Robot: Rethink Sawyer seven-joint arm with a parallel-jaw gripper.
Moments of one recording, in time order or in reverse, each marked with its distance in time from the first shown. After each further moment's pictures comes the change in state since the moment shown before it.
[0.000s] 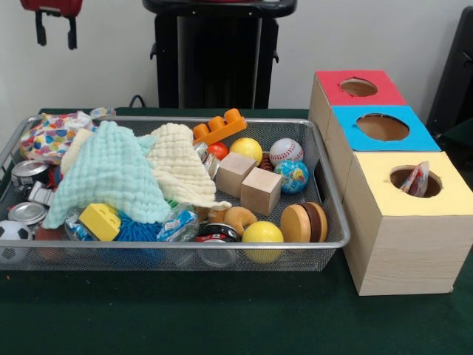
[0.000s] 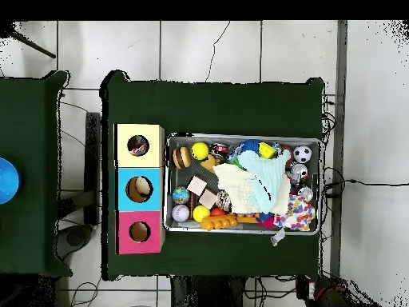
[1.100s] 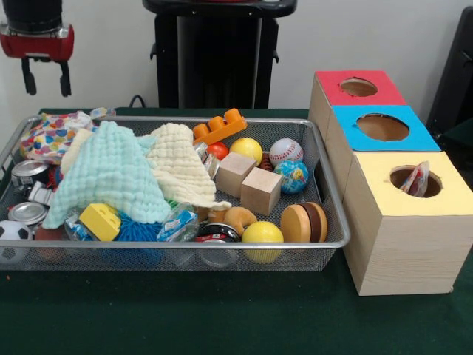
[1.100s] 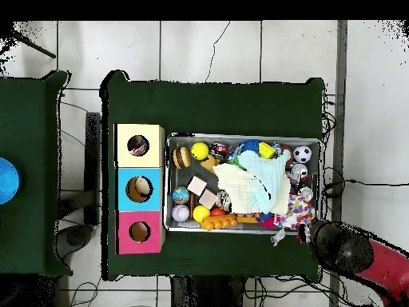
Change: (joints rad) arm 0.179 0.165 0.069 -0.295 0.167 0.173 0.000
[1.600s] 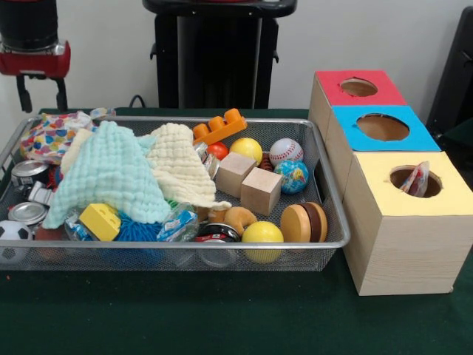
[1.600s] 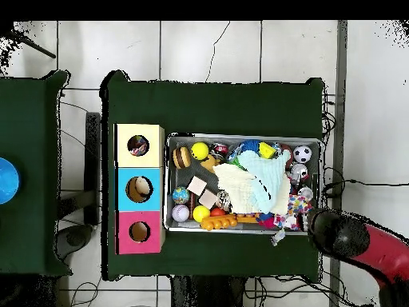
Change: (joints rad) arm 0.040 0.070 0.001 -0.074 0.008 0.008 0.000
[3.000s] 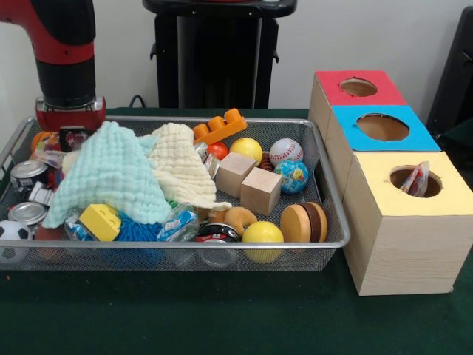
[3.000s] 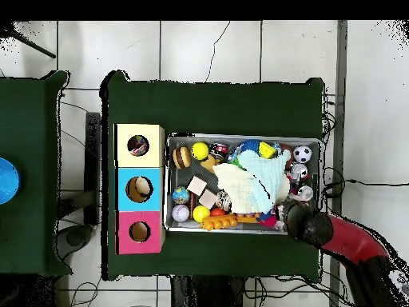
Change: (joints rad) arm 0.051 0.186 -0.024 -0.029 0.001 -0.215 0.000
